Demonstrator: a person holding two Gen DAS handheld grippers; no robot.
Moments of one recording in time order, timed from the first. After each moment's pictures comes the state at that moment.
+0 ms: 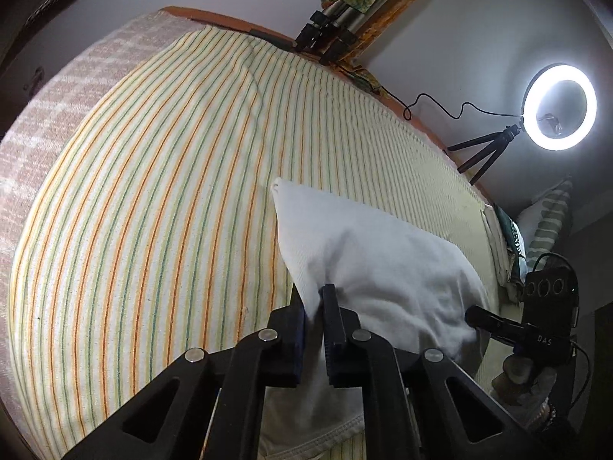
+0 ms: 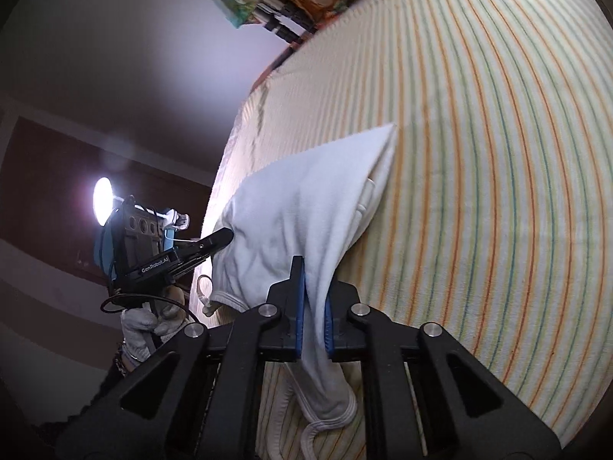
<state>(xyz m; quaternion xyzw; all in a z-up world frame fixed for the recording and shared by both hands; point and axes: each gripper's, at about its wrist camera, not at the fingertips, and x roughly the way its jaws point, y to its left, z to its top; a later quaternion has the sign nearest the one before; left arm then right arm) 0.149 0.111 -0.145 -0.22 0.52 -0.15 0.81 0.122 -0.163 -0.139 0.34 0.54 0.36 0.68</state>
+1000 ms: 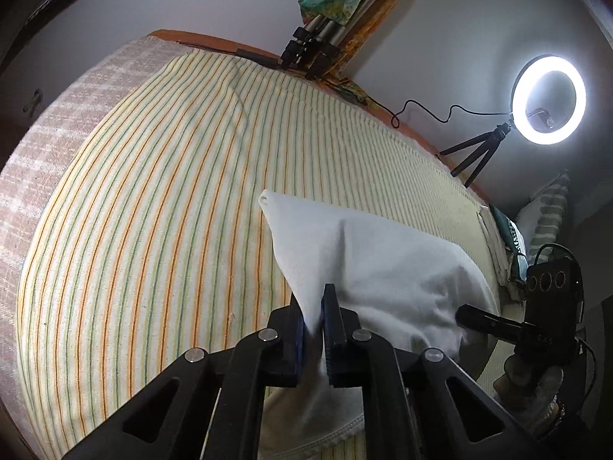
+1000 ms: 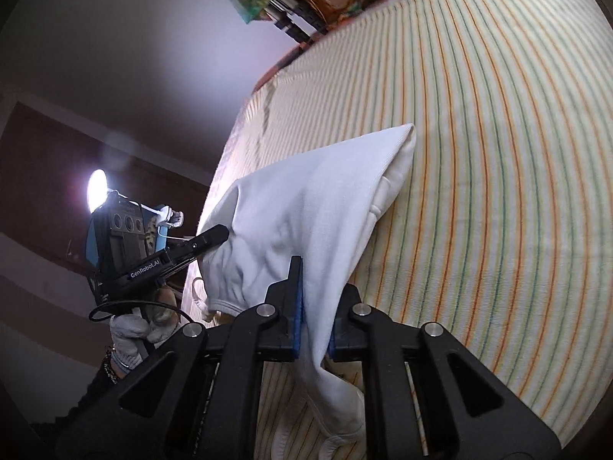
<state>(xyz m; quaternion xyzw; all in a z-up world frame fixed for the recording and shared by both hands) 0.144 0.102 -0.131 -0.20 0.50 -0.15 0.83 0.117 -0.152 -0.129 0.31 0.54 0.36 0.70</state>
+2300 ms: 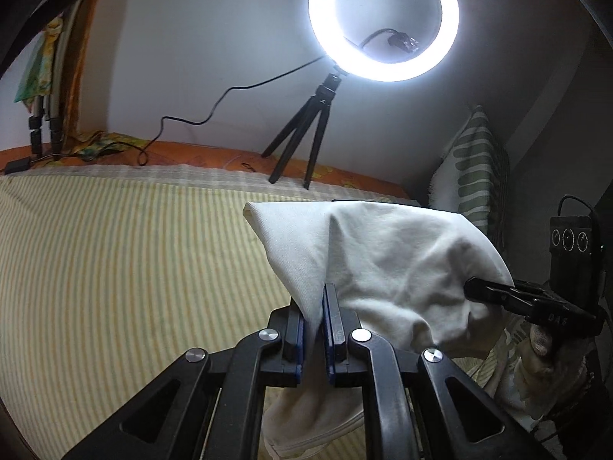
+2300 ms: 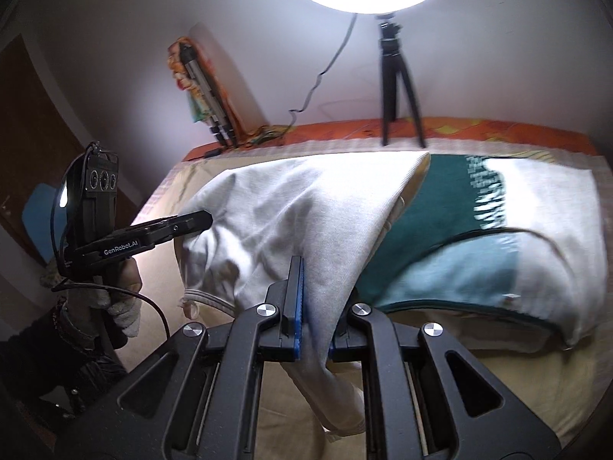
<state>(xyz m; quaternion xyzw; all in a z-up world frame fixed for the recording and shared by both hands) 0.198 -0.211 -0.048 -0.12 0.42 -0.31 0.85 0.107 -0.418 -0.029 0.15 0.46 0.24 0.84</state>
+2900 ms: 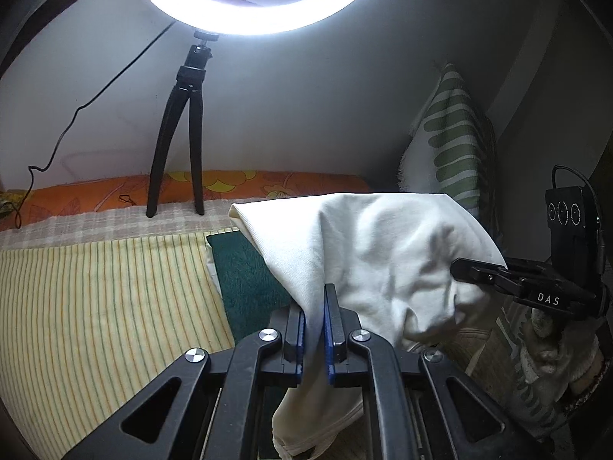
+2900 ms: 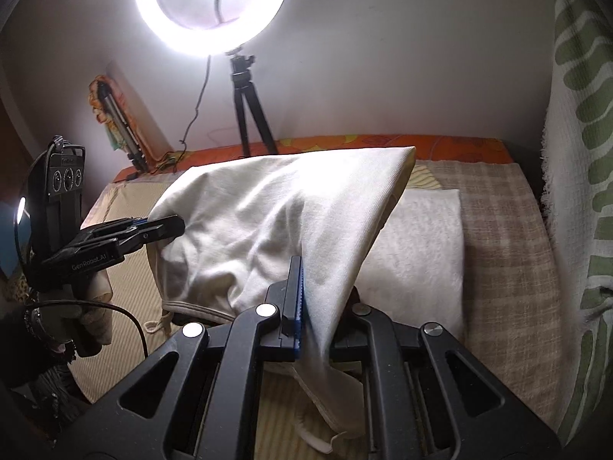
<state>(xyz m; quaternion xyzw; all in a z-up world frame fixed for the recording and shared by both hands) 0.247 -0.387 -0.055 -0.07 0.41 -0.35 0.84 0.147 -0.578 -0.064 0.13 0.47 0.16 0.86</state>
